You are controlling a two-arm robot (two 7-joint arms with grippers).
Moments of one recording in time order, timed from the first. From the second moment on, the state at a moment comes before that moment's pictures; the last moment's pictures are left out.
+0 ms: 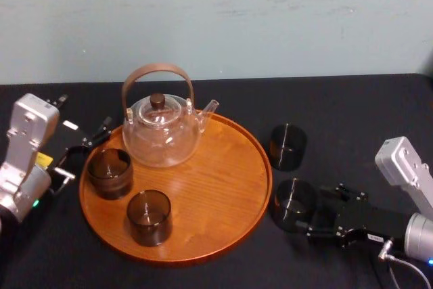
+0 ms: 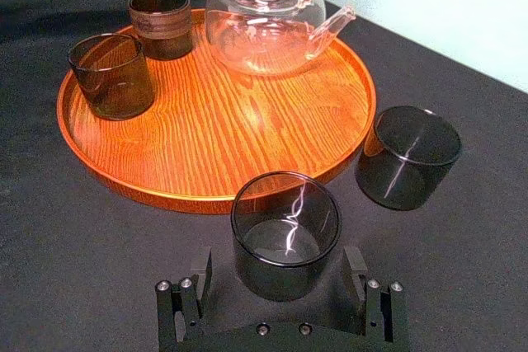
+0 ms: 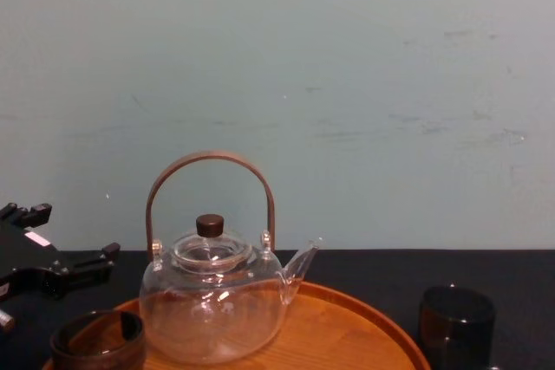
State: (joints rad) left arm -0.20 0.60 0.45 -1.41 -0.25 -0.12 0.03; right arm -0.03 0.75 -0.35 -1.71 0.42 0.20 0.52
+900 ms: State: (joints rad) left arm -0.20 0.60 0.45 -1.41 -0.25 -0.12 0.03; right arm 0.06 0.72 -0.40 -1.66 0.42 0.28 0.52
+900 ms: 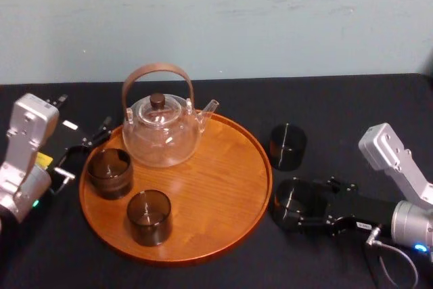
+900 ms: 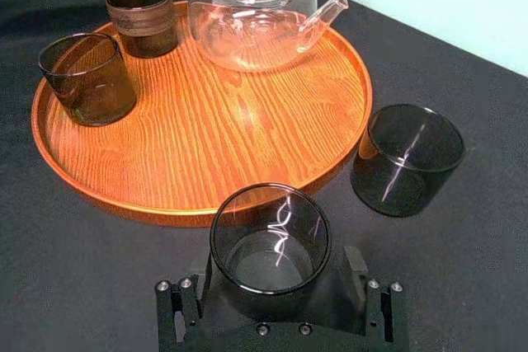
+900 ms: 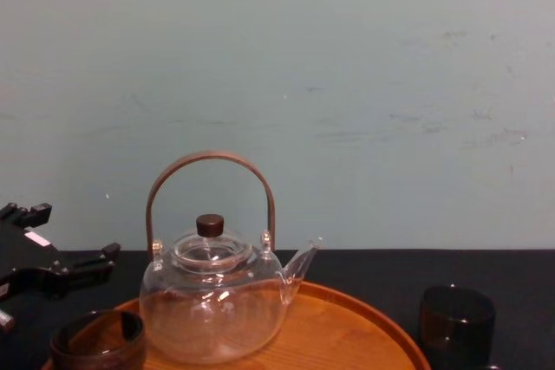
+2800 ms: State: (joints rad) left arm -0.20 0.60 0.45 -1.41 -0.25 -0.12 0.03; right arm 0.11 0.70 -0.42 -1.62 0.43 0.28 0.53
